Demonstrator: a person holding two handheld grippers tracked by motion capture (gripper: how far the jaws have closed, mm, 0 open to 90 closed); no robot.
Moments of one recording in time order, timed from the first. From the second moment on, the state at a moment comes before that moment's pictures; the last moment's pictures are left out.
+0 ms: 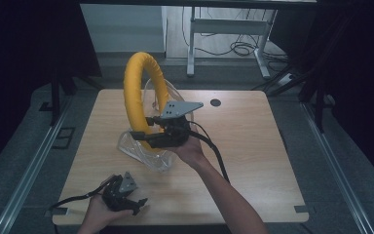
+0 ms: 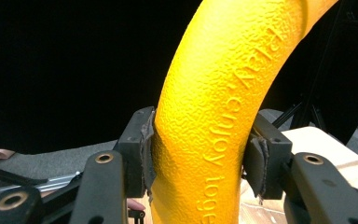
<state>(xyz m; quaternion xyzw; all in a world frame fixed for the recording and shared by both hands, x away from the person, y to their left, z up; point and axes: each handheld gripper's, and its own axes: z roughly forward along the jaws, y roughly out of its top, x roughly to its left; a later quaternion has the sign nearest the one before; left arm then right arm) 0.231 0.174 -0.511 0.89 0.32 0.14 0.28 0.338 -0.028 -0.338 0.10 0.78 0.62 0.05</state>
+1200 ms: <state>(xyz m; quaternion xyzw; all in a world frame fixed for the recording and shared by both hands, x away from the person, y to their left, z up) 0.232 0.174 -0.511 0.90 0.32 0.14 0.28 0.366 -0.029 -0.396 0.15 0.79 0.60 0.00</state>
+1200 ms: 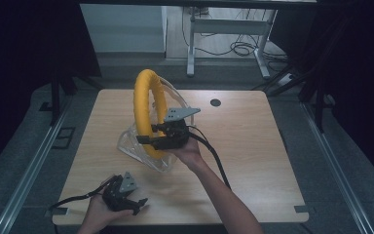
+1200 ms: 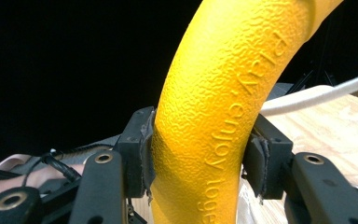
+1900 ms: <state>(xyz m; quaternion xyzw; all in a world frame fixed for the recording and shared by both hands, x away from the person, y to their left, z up) 0.232 0.173 -0.512 0.90 0.31 0.14 0.28 0.356 -0.033 -0.402 0.15 0.79 0.59 0.08</state>
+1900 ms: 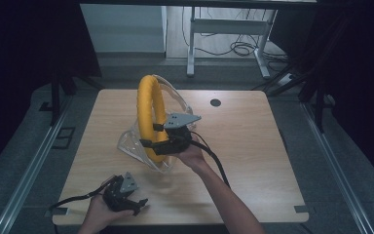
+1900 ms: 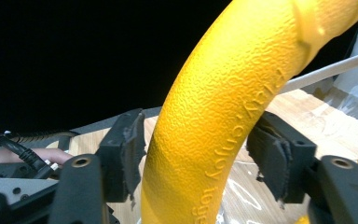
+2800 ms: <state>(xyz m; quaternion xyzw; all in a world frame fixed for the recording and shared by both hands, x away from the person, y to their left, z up) 0.232 0.170 -0.513 0.90 0.32 0.14 0.27 0.327 -0.119 -0.432 0.21 0.80 0.55 0.12</state>
